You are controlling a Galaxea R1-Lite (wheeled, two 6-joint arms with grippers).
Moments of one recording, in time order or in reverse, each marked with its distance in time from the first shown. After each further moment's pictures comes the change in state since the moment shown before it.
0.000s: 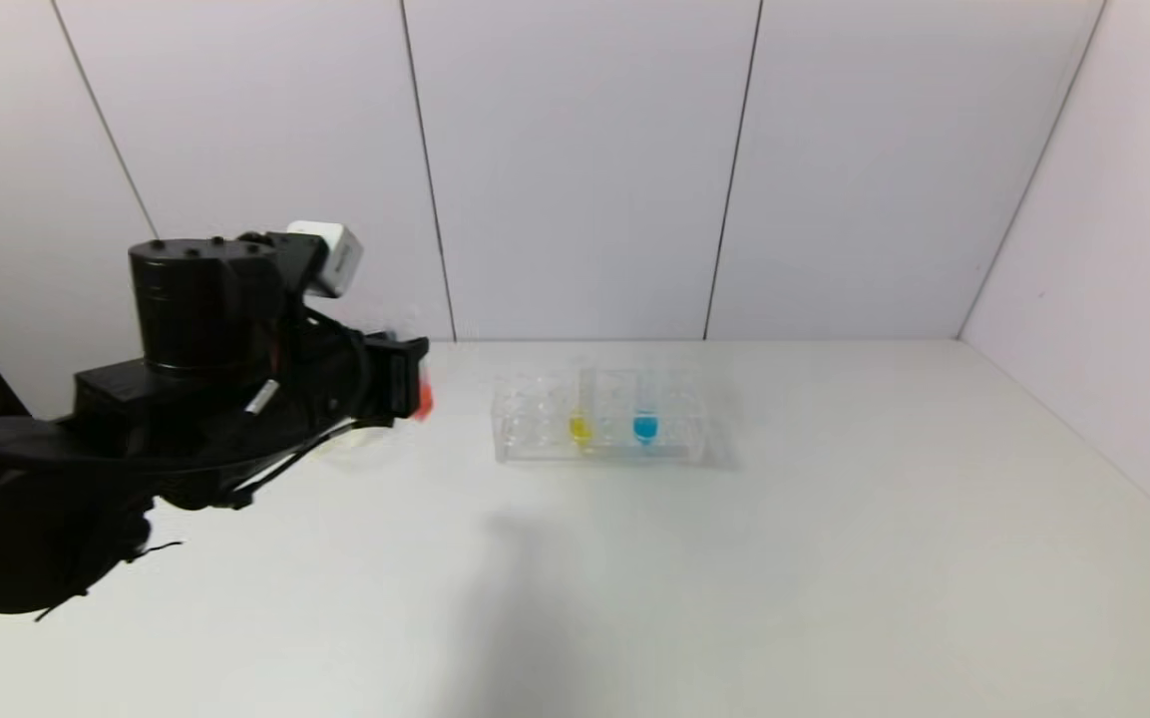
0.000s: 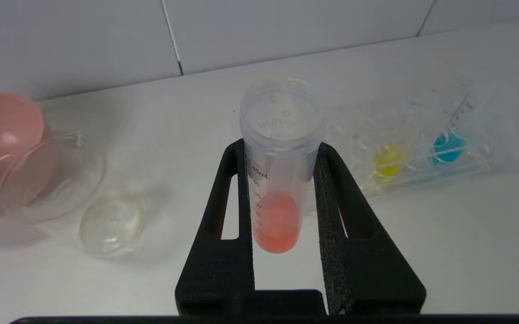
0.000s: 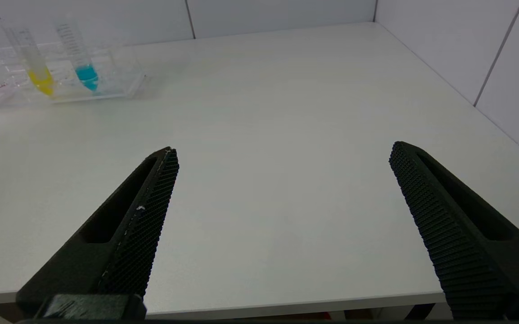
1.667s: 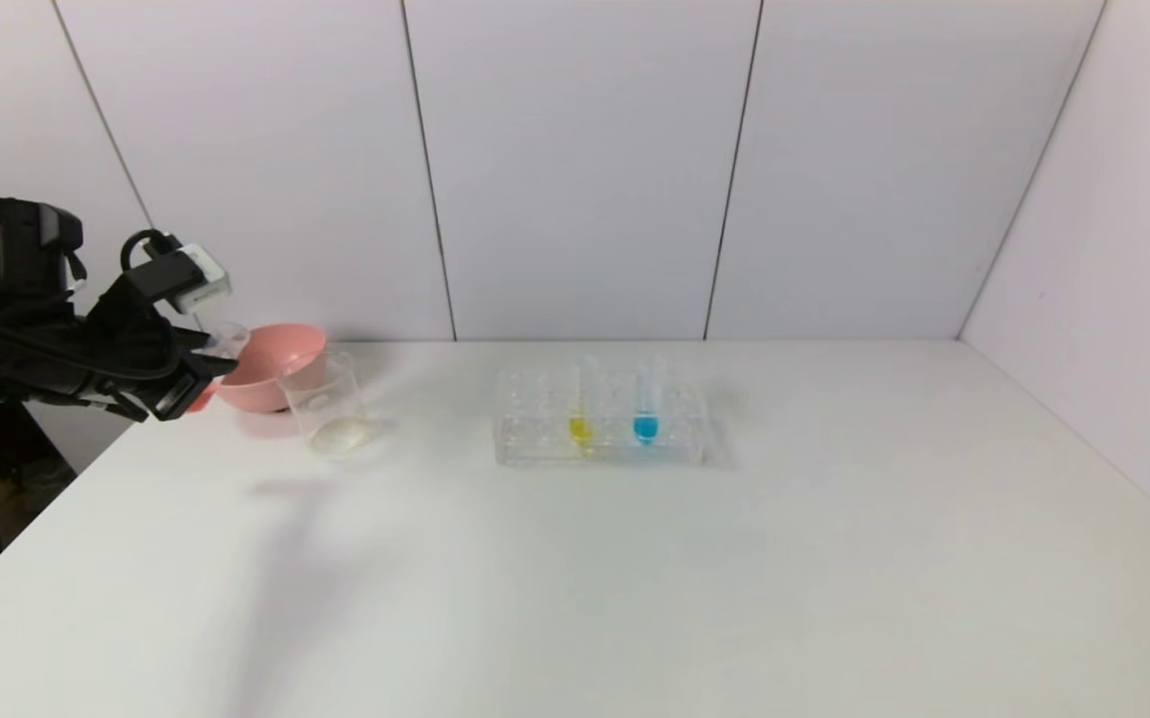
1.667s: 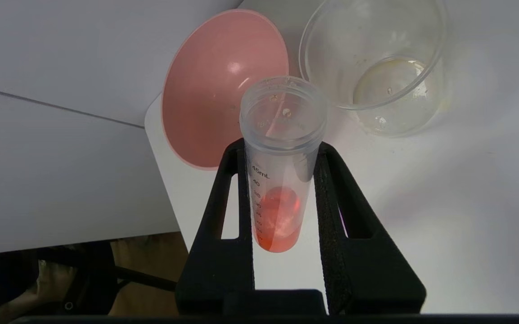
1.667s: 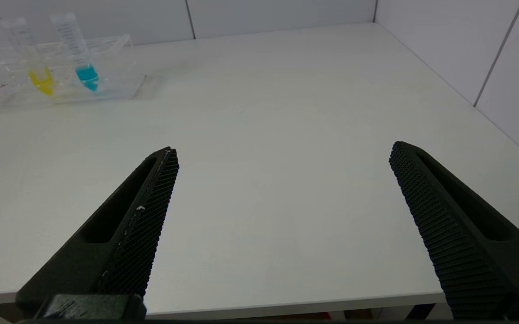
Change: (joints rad) left arm 0.600 0.137 -0.345 0.523 -0.399 0.899; right arm 0.000 0.000 0.000 0.000 0.000 0.000
